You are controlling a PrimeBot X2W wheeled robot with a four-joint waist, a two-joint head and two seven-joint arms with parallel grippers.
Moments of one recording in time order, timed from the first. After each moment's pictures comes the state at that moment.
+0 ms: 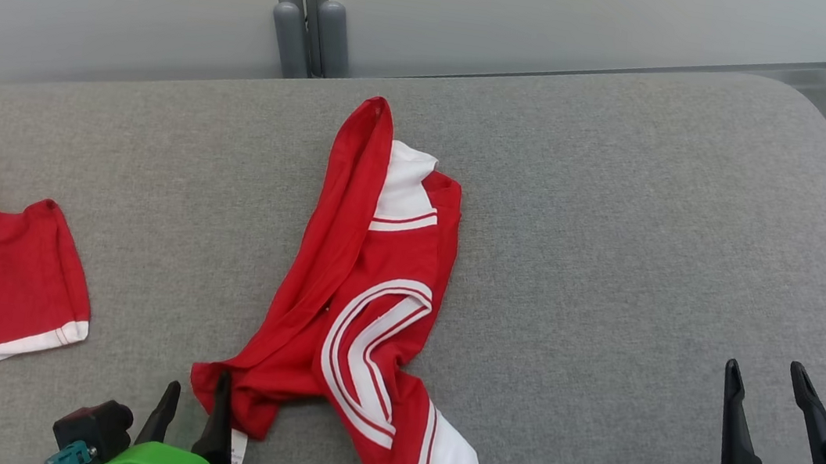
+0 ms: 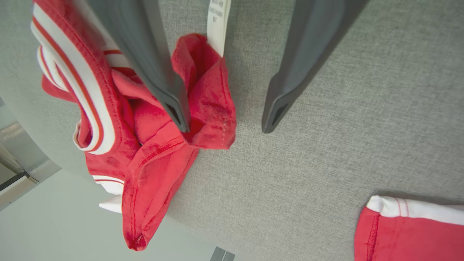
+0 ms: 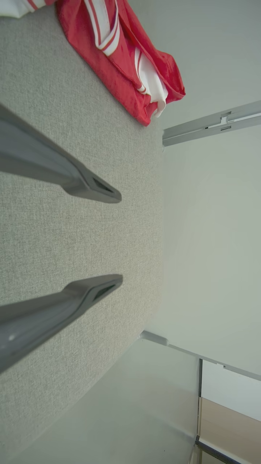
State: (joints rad) left arm 0.01 0.12 -0.26 0.32 -0.67 0.07 -0.17; right arm 0.09 -0.12 -0.11 0.09 0.09 0.13 -0.26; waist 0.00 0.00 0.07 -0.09
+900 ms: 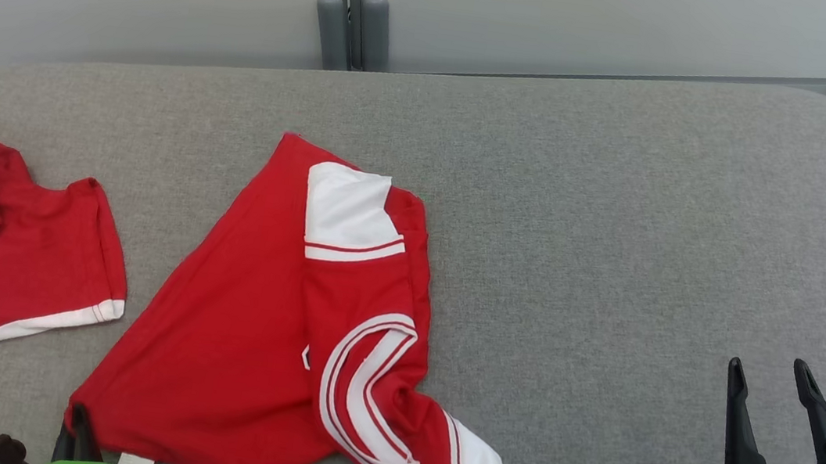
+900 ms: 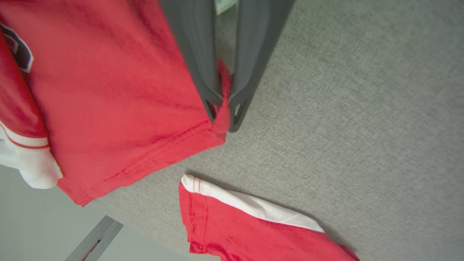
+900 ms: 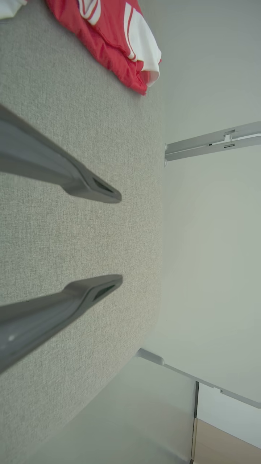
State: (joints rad) left arm 0.01 0.11 -0.03 0.46 -0.67 0.17 -0.26; right arm 0.09 -0.13 -0.11 0.09 0.09 0.13 -0.26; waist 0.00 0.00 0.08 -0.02
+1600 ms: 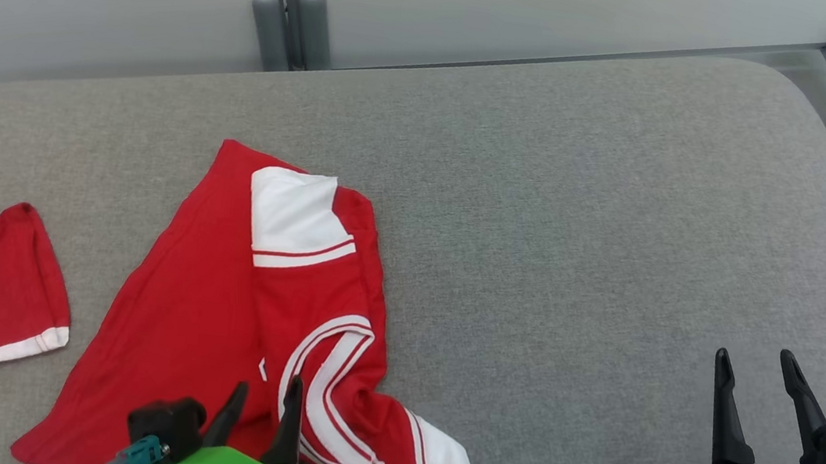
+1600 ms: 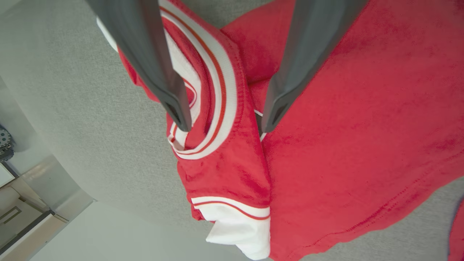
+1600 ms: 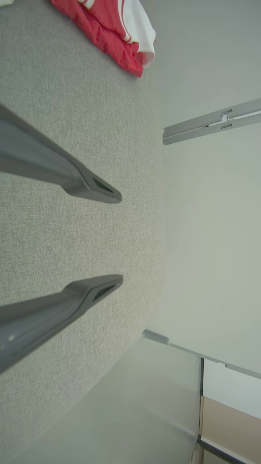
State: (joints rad) left arm 0.09 0.06 -0.32 0.06 -0.52 0.15 0.02; right arm 0.07 -0.12 -0.09 0.09 0.09 0.13 -0.26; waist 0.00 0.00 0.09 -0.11
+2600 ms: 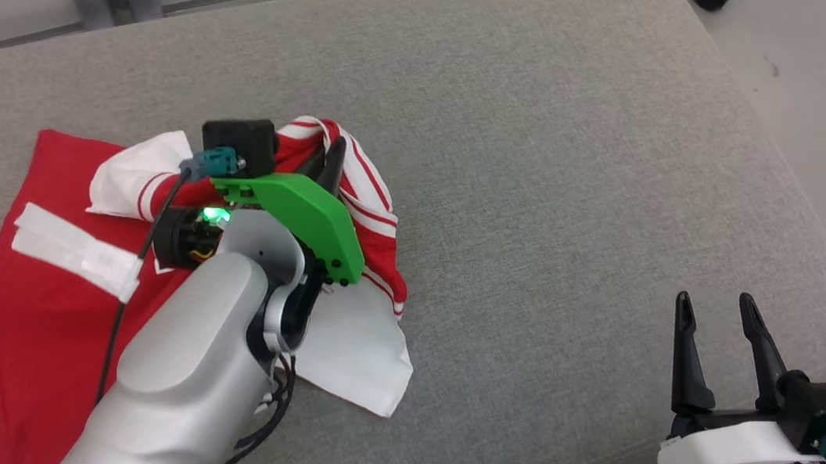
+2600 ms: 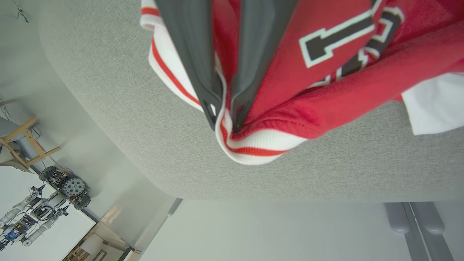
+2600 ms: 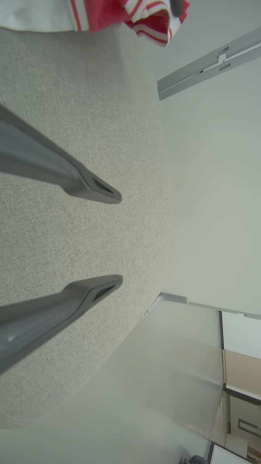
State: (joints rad) left arm -0.60 0.05 -0.49 0.44 -0.67 0.18 0.10; right arm -0.06 -0.07 -0.03 0.13 0.12 0.13 -0.26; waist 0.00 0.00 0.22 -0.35
